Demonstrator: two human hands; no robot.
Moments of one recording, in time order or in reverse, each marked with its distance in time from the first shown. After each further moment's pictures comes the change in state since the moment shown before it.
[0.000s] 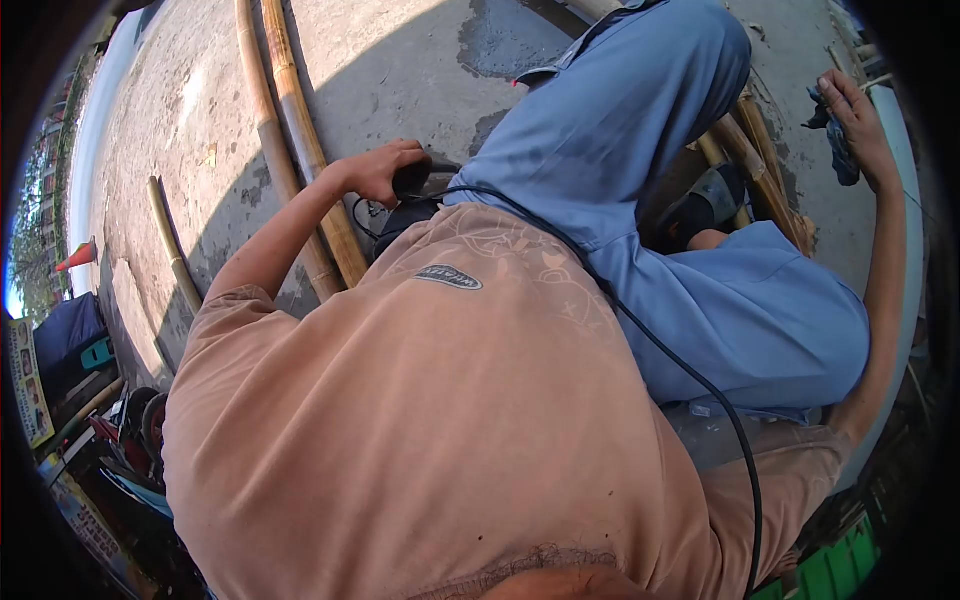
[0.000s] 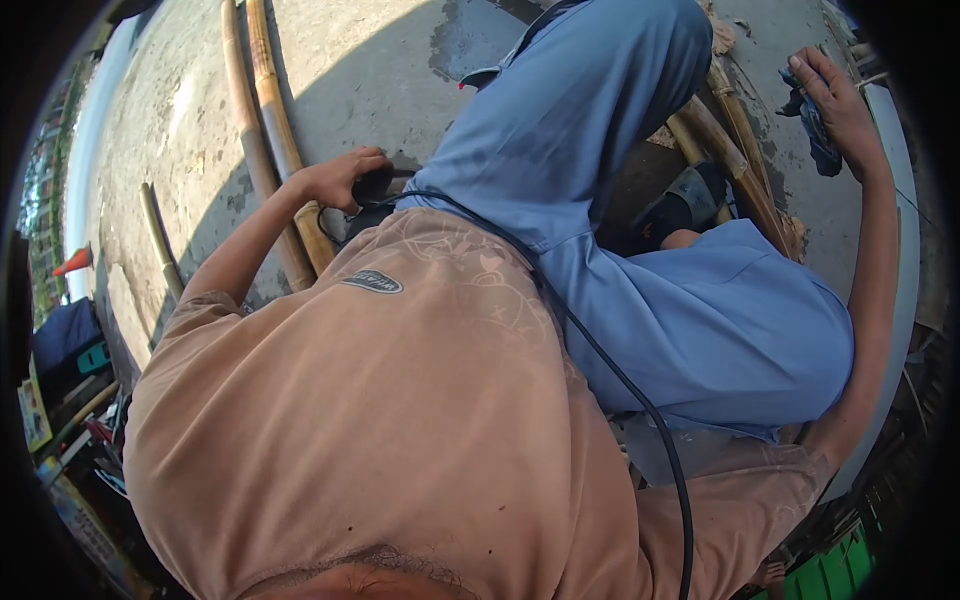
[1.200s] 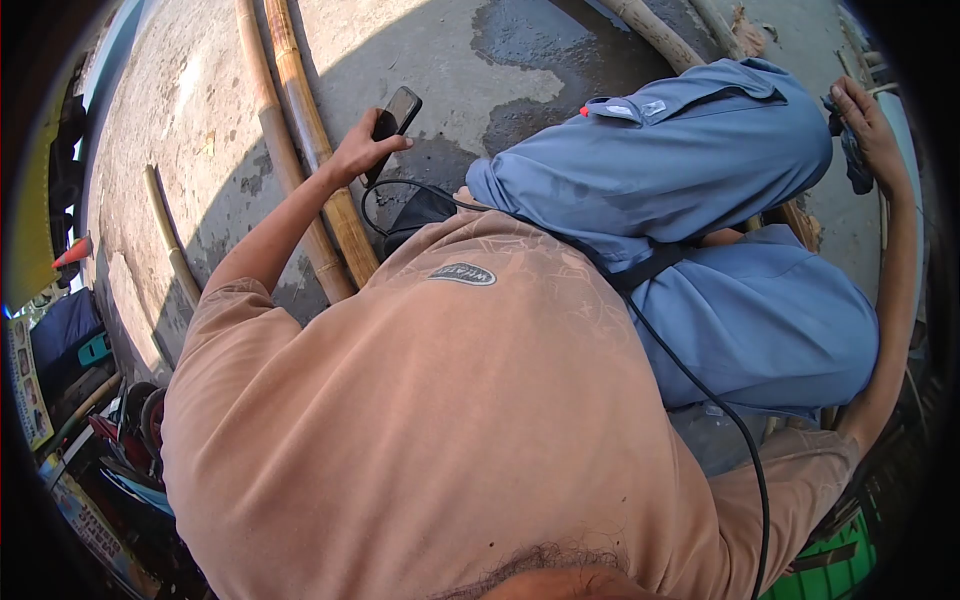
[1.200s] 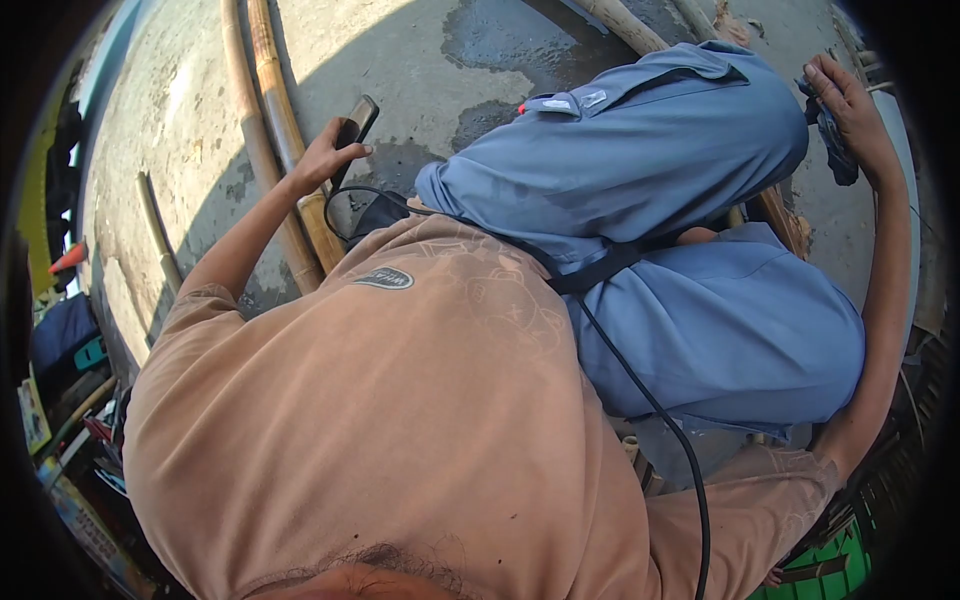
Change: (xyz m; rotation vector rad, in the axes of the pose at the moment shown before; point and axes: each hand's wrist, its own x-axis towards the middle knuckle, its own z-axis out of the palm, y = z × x) left_hand -0.030 -0.035 0.021 -0.488 0.535 -0.644; right_hand 0.013 -0.006 0.004 0.017 -0.080 0.014
